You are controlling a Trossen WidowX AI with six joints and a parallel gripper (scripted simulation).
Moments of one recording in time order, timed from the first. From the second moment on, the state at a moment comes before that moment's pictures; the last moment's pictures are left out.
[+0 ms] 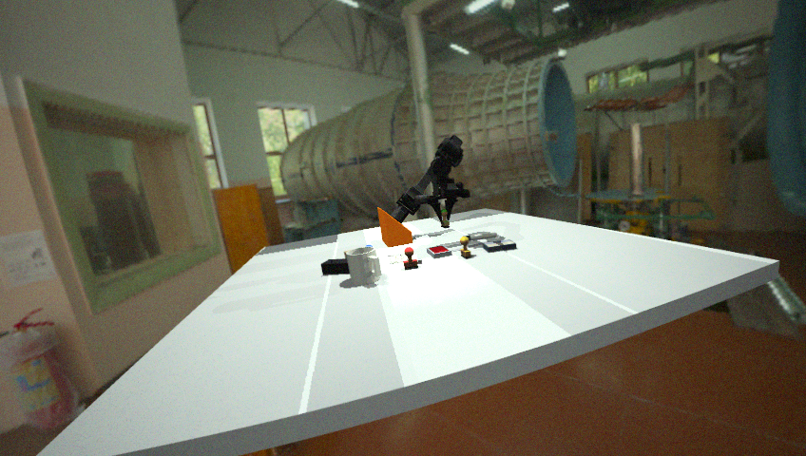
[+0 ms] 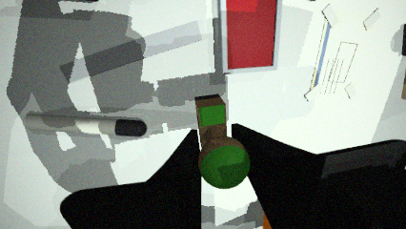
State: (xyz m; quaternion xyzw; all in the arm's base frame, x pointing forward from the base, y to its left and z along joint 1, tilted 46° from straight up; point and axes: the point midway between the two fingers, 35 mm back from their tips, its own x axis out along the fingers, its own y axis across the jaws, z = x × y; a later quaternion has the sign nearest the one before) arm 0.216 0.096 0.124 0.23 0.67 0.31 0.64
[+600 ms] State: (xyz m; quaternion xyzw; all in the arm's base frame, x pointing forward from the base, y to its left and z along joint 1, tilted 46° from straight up) arm 0.279 0.070 0.091 0.23 0.66 0.31 0.64
